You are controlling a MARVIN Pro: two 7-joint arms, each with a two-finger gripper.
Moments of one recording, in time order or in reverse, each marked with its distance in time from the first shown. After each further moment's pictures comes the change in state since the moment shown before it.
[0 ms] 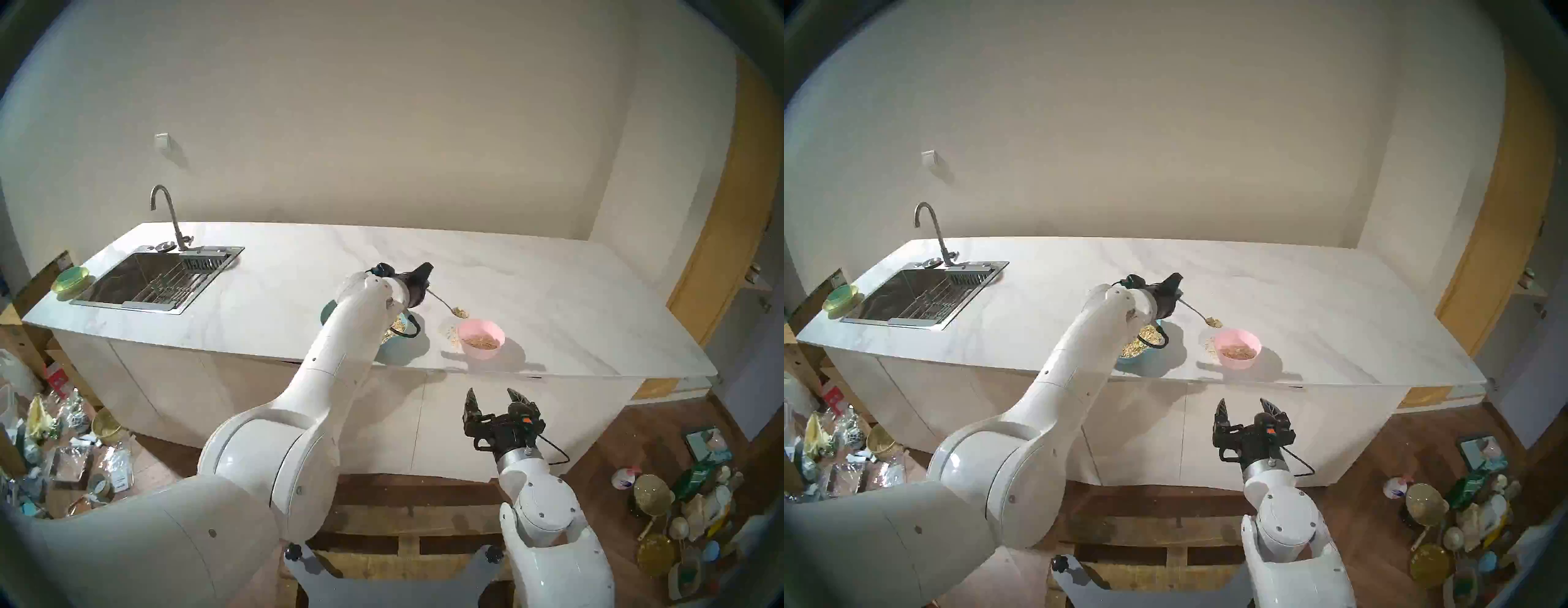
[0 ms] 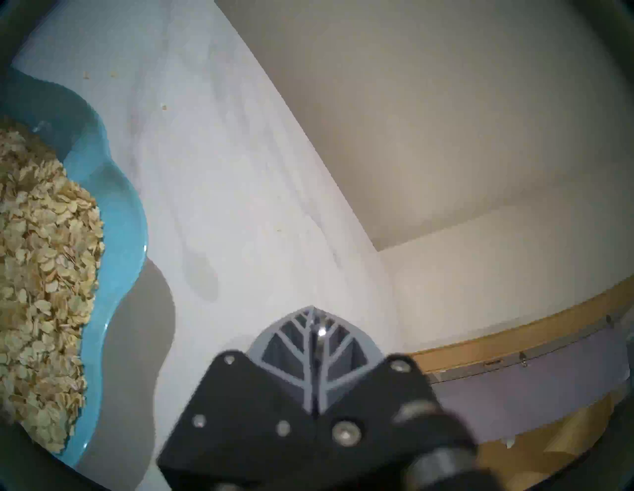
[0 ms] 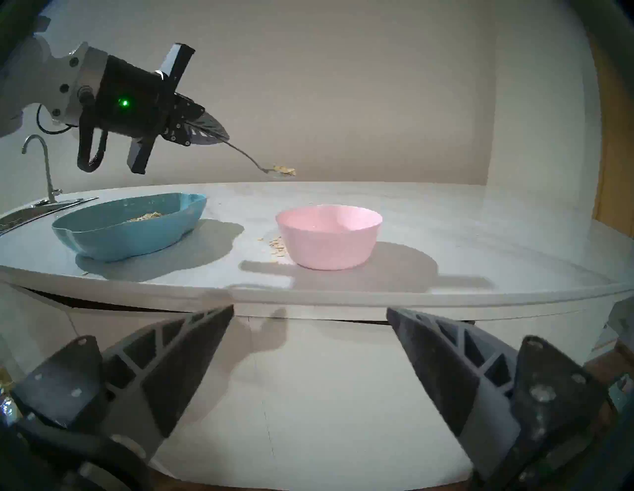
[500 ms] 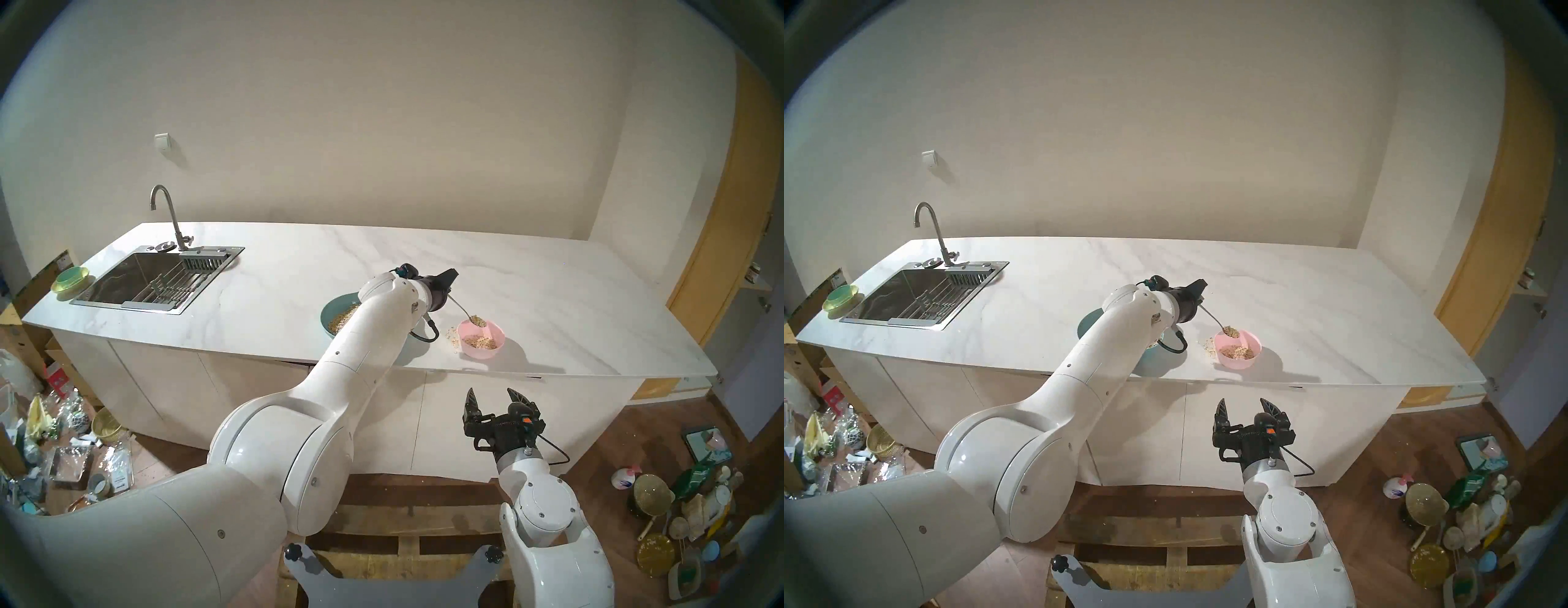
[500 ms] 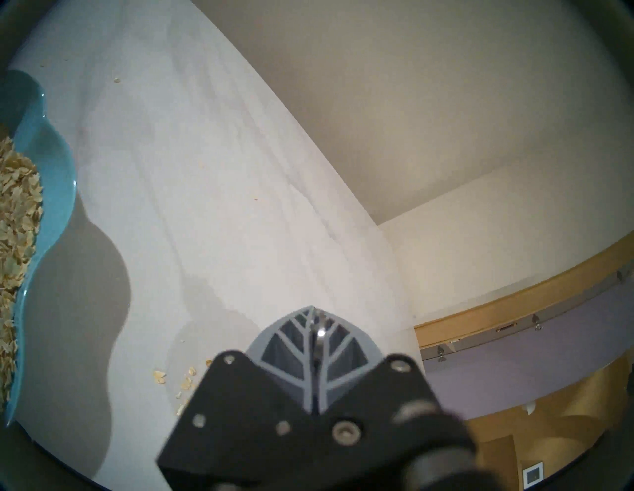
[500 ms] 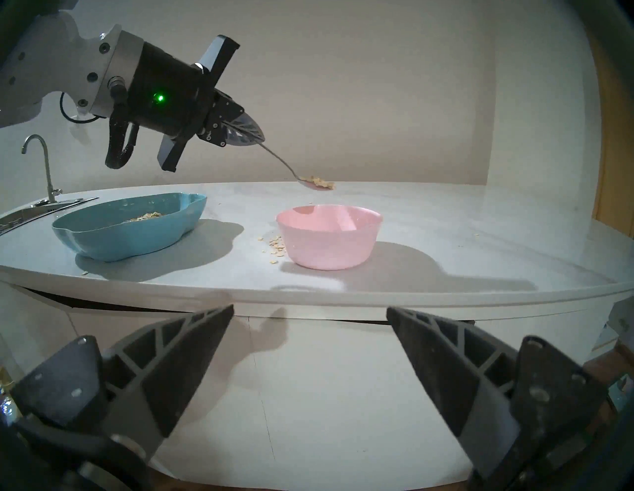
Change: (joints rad) left arm -0.047 -0.034 0.110 0.077 0.052 -0.034 -0.042; right arm 0.000 0.000 0.000 0.000 0.000 0.000 0.000
